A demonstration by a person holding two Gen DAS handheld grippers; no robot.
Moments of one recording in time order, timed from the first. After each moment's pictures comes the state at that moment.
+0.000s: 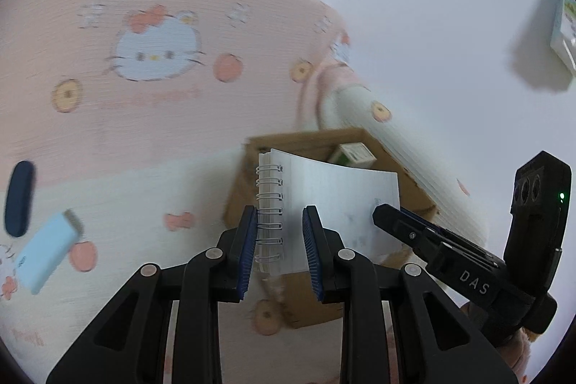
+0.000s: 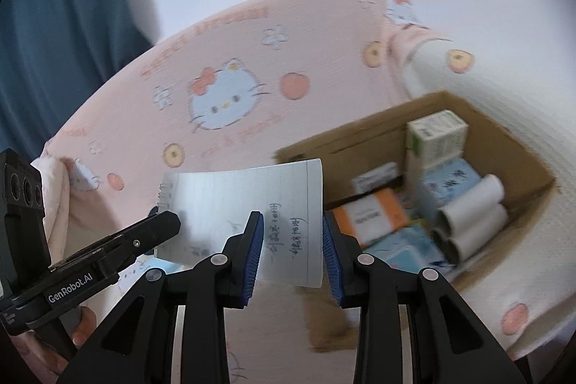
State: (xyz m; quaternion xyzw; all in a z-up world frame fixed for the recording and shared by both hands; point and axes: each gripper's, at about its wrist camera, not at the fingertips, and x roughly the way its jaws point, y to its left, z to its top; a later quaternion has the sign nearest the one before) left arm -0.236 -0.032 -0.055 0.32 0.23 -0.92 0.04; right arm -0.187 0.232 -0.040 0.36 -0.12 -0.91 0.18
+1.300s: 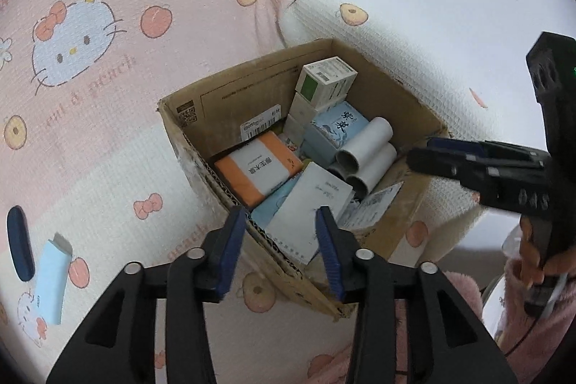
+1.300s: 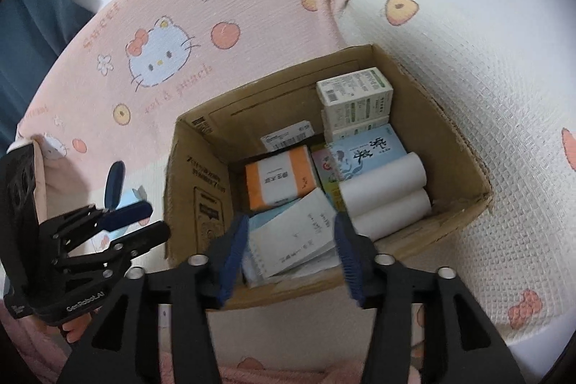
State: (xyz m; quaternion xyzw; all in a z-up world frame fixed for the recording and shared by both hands) left arm -0.315 0.035 -0.071 0.47 0.11 -0.88 0.00; right arm -0.231 0.308 -0.051 0.50 -0.07 -0.85 0.16
